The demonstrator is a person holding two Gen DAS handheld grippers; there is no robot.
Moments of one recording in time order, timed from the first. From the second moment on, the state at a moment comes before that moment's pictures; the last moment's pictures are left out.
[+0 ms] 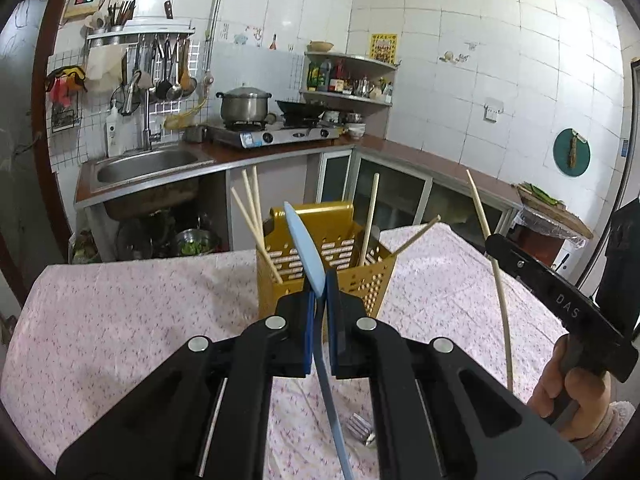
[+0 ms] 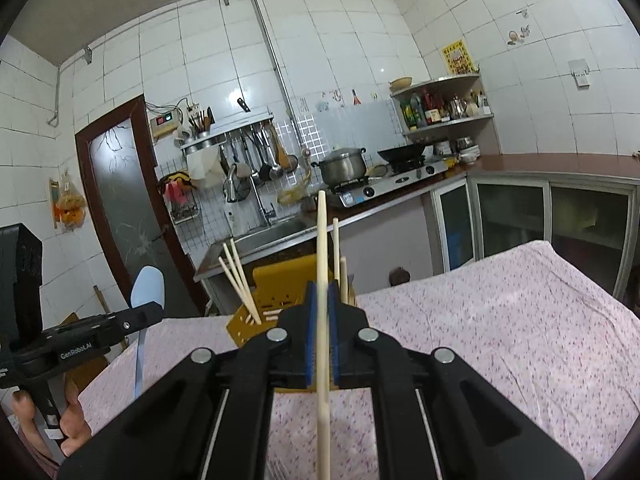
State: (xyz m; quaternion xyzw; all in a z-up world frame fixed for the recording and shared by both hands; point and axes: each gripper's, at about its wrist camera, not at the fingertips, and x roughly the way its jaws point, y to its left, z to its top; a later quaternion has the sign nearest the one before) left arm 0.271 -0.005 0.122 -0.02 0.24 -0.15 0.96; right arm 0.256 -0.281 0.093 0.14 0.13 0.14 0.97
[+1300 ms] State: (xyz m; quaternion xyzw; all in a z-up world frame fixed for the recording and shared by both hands) left arm 0.368 -0.019 0.150 0.02 0.20 -0.14 0.97; right arm 0.342 -0.249 0.135 0.10 0.11 0.17 0.97
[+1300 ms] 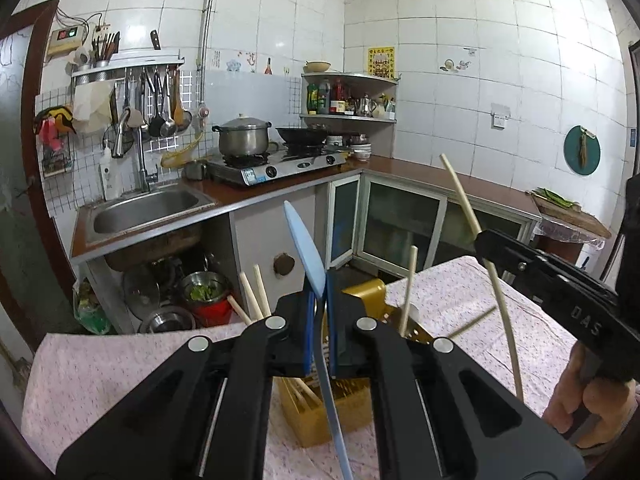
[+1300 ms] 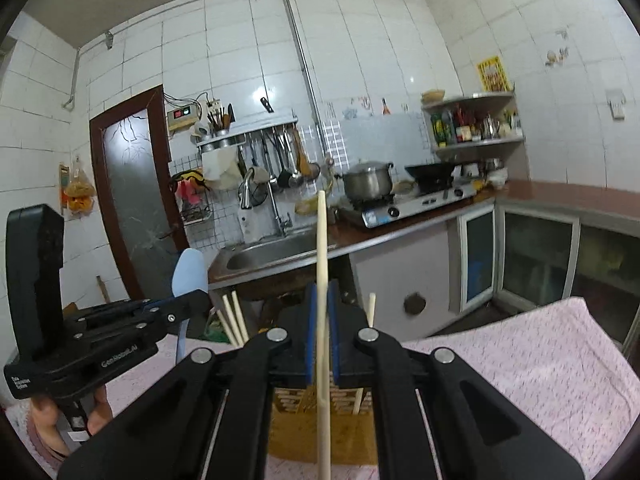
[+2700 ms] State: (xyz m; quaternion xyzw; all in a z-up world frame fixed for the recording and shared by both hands) left arm 0.415 -0.027 0.095 0.01 0.06 -0.09 0.99; right arm 0.388 -0.215 0.092 0.08 -0.09 0.08 0.99
